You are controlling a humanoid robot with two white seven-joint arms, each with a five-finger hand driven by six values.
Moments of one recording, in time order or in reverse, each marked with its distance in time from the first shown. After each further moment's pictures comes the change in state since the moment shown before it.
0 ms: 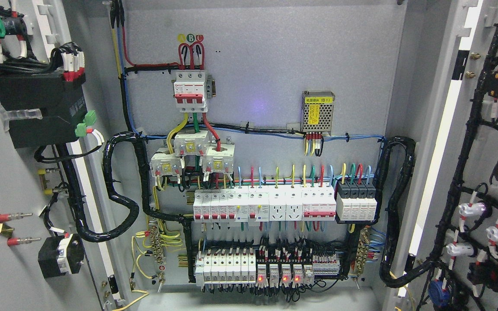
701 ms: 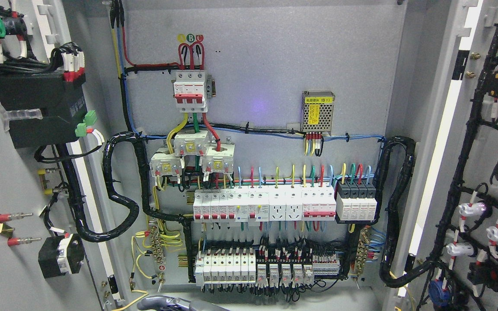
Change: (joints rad) left arm -0.016 0.019 -0.010 -0.203 0.005 0.005 0.000; right arm 0.149 -0.142 -0.130 -0.142 0.004 -0.018 -0.087
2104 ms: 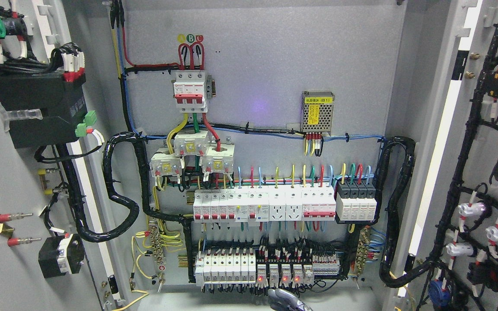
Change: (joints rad) left arm -0.101 0.001 0.008 -0.261 0.002 -0.104 0.001; right arm 0.477 -0.187 -0.272 -0.362 0.000 -0.248 -0.278
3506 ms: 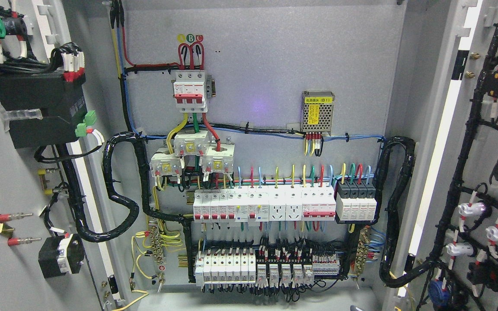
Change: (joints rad) left arm -0.125 -0.108 0.101 -0.086 0.003 -0.164 0.005; right arm 0.247 -0.103 -0.220 -0.045 0.183 -0.371 -0.006
